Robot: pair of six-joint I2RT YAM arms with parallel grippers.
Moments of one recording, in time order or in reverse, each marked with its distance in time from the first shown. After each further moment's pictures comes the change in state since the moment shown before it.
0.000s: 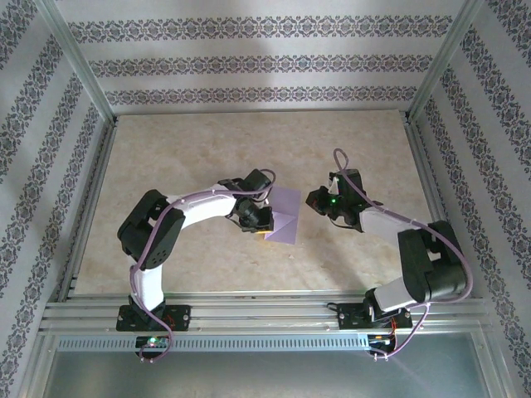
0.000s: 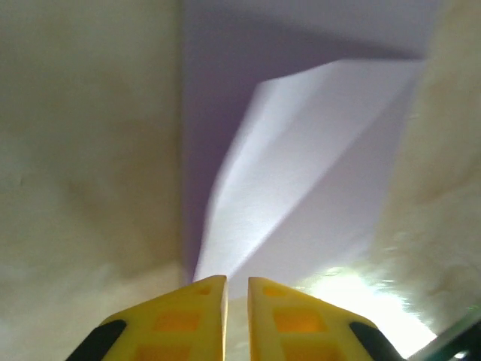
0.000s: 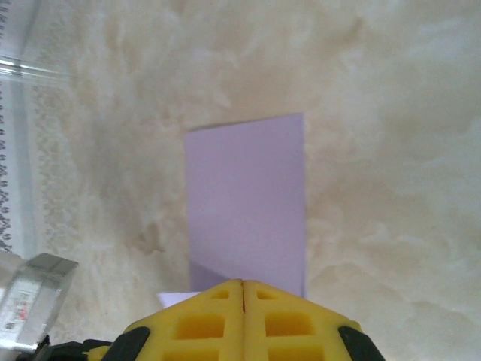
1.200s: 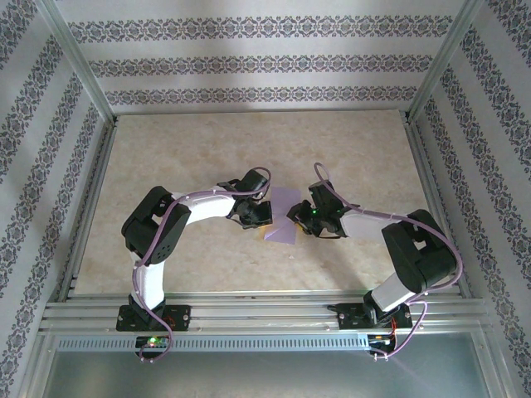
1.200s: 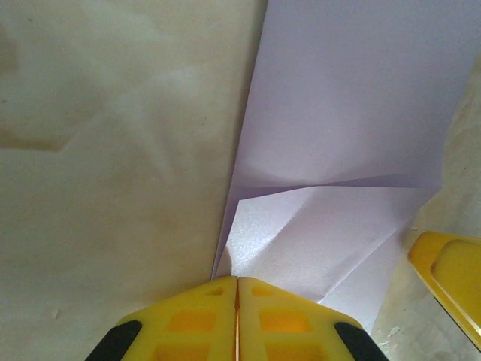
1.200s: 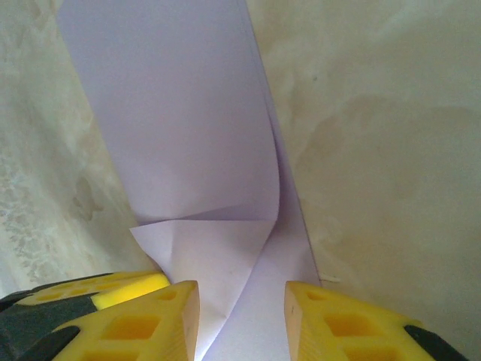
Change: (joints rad) left arm 0.033 0.062 -0.060 0.196 -0.047 -0.126; right arm 0.204 0.114 0.020 -0.084 0.111 0.308
